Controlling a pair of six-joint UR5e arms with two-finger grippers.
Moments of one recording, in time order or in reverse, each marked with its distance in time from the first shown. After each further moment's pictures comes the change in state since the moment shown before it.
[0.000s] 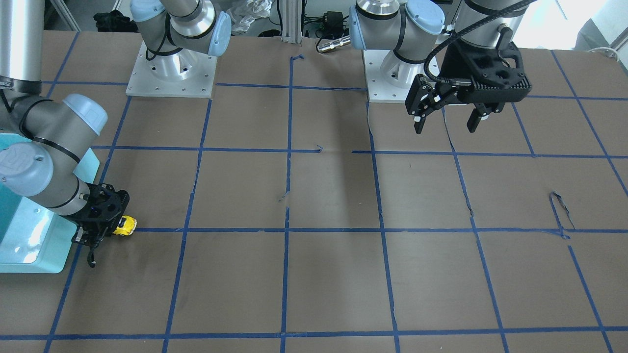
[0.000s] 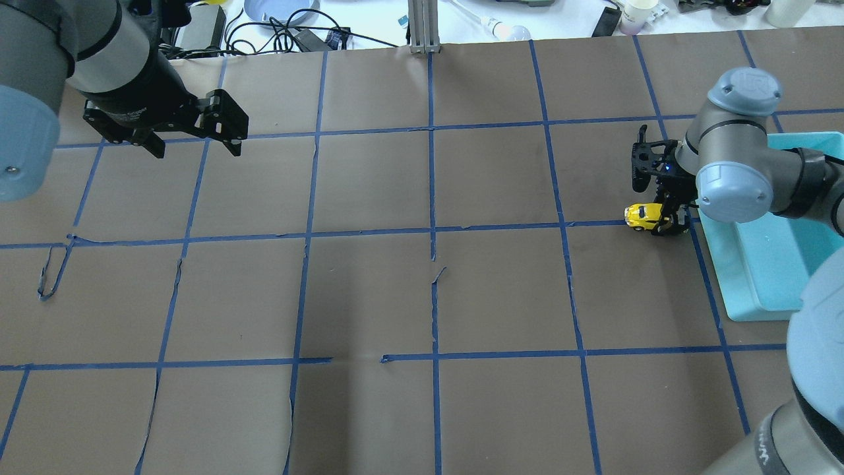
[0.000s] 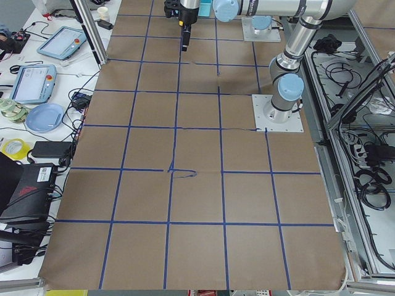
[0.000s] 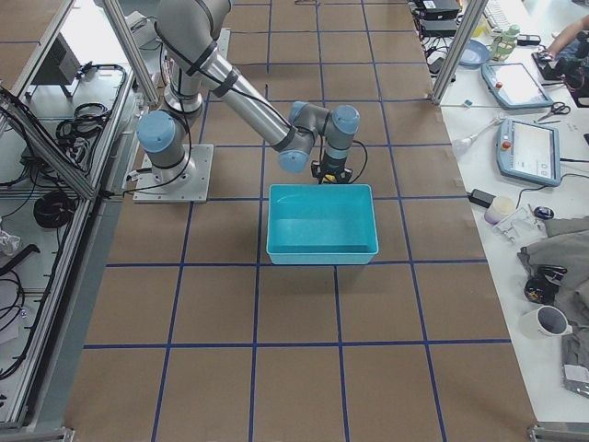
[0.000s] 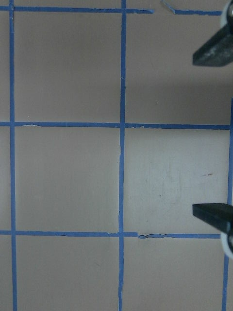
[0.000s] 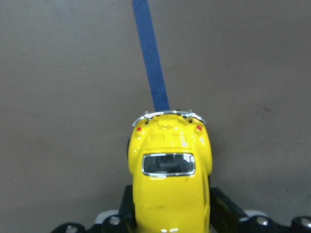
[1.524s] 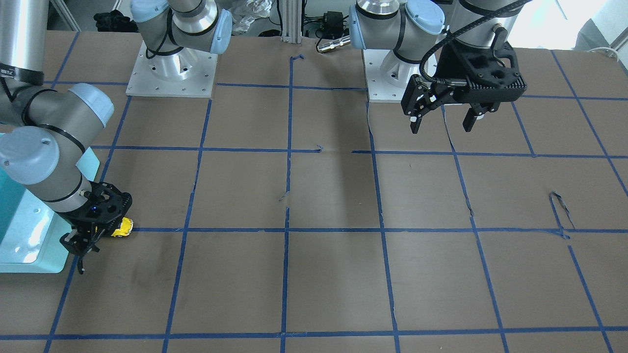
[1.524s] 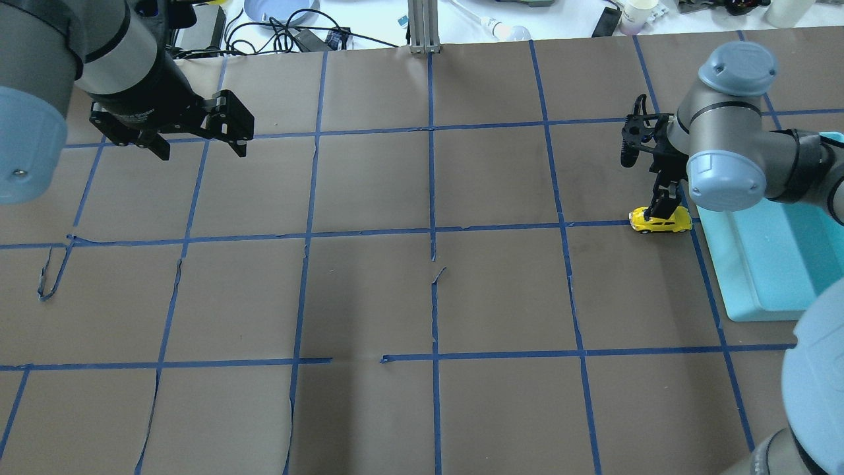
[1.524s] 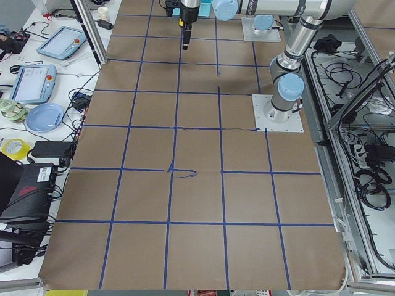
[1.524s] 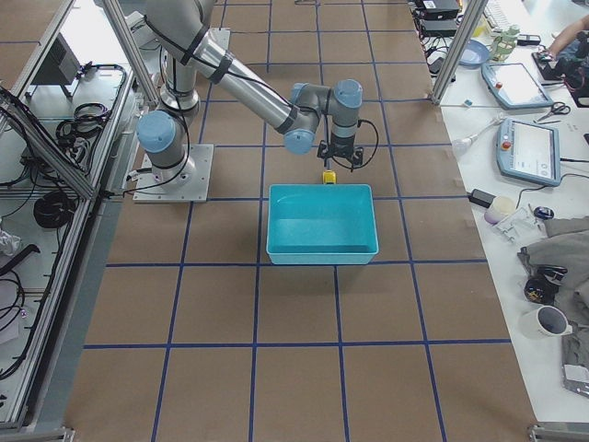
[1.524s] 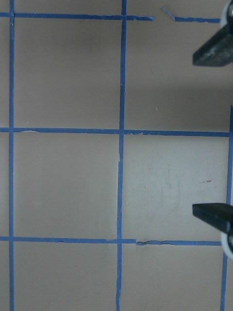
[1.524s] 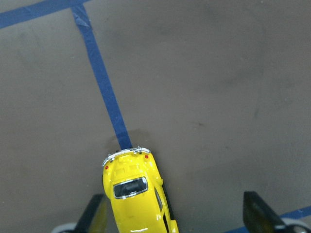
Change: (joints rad) left arm -0.010 -0.002 0.000 0.000 0.003 -0.025; right arm 0.037 -0.029 -0.010 -0.071 -0.020 0.122
